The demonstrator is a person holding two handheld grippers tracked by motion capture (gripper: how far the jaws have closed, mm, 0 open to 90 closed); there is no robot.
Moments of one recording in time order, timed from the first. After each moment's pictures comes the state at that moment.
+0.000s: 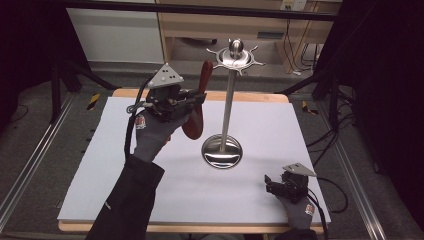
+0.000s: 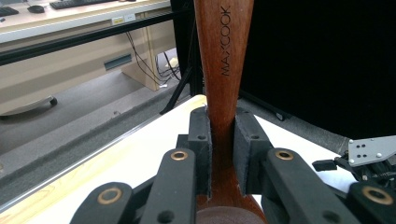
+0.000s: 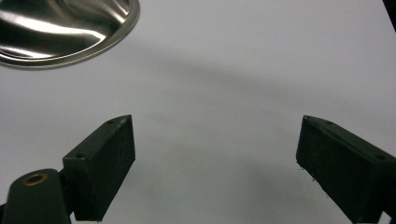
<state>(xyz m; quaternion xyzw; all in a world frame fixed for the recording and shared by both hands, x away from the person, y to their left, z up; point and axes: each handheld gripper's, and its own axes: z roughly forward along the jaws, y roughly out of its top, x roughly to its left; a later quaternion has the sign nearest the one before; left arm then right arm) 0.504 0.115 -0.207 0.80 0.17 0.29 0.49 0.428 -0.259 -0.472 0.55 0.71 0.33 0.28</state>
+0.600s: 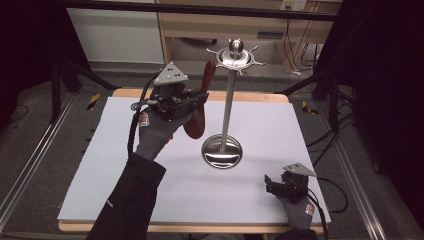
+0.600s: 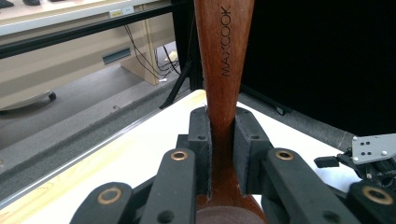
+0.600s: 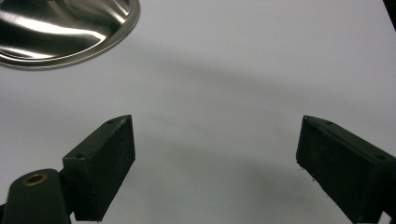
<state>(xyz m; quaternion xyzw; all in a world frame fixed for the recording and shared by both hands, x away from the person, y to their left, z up) 0.511 0.107 -0.208 0.81 0.17 0.29 0.48 0.428 -0.260 -0.472 0.55 0.71 0.33 0.28</state>
